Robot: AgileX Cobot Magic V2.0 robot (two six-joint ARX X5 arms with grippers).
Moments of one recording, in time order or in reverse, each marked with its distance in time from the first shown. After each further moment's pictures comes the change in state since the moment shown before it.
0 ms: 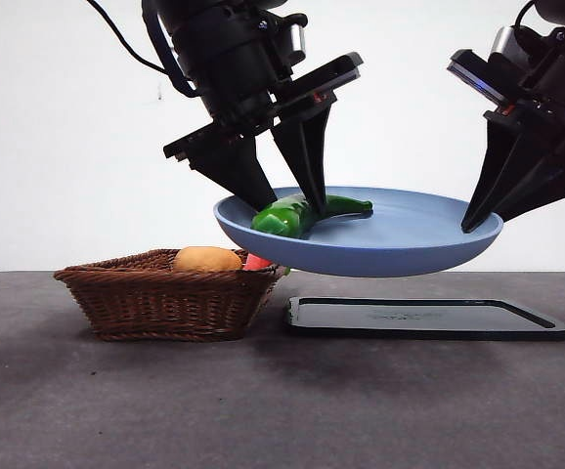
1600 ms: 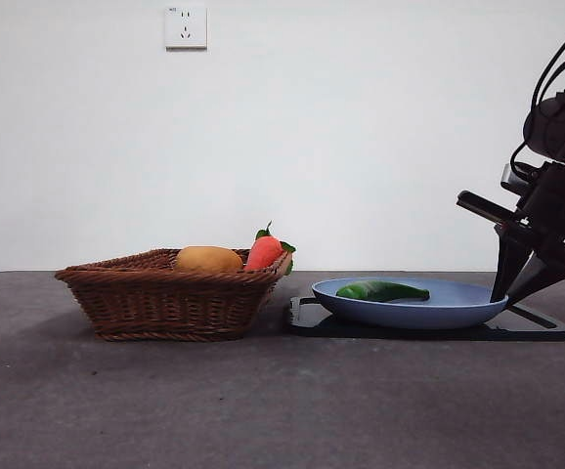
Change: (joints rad) left arm 0.000 -0.556 0.000 -0.148 -0.005 0.086; right arm -0.250 0.594 0.388 0.024 0.039 0.006
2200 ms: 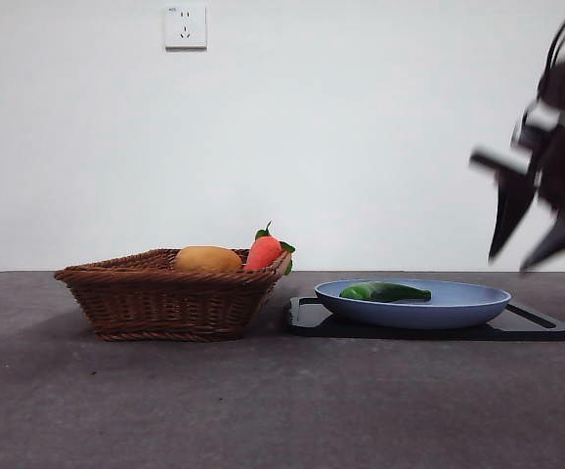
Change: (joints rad) left arm 0.000 0.000 0.000 0.000 -0.026 0.000; right arm -0.006 -0.144 0.003 -0.083 0.001 -0.056
